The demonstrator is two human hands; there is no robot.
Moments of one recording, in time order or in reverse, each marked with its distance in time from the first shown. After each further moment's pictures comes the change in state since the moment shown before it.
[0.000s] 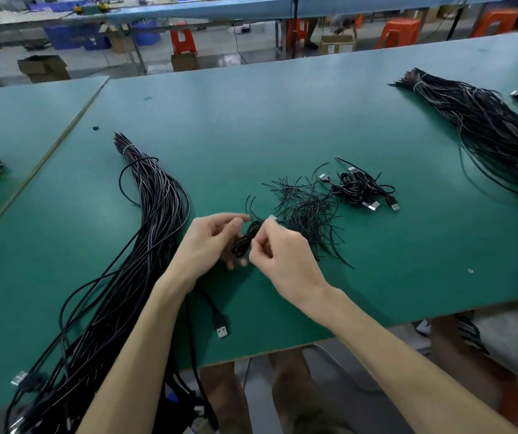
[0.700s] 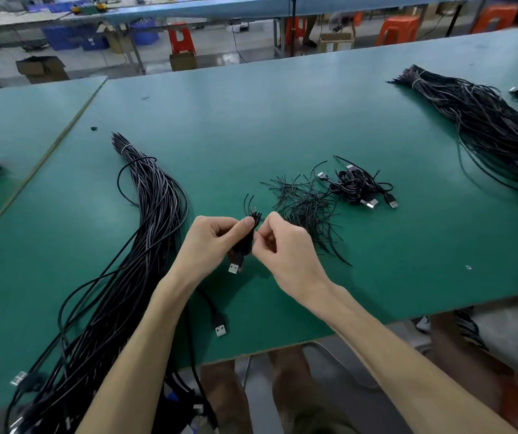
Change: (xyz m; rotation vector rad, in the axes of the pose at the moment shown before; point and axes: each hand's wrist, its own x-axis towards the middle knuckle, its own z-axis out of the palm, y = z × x) left_hand -0.006 0.011 0.007 0.160 0.012 0.162; right_hand 0.000 -0.001 -0.006 0.107 0.046 0.015
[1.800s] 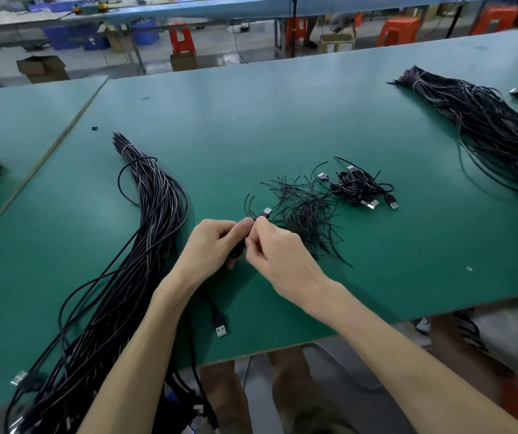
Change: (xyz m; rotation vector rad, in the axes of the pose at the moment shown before) left_hand 0.001 -0.002 0.001 0.166 -0.030 -0.035; right_hand 0.003 -0.008 -0.001 -0.160 -0.164 -0.123
